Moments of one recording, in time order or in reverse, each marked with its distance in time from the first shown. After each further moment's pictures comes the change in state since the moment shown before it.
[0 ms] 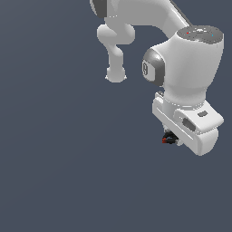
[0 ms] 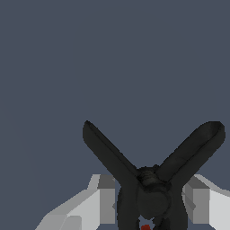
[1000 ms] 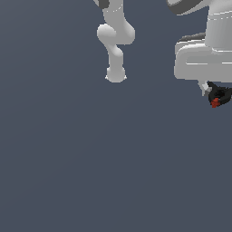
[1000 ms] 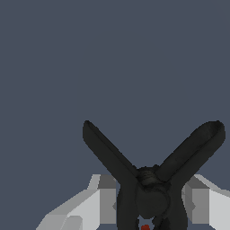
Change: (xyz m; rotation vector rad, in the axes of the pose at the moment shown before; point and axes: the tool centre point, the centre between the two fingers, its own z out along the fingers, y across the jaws) arm 0.070 0.038 -0.156 -0.115 0.108 -0.387
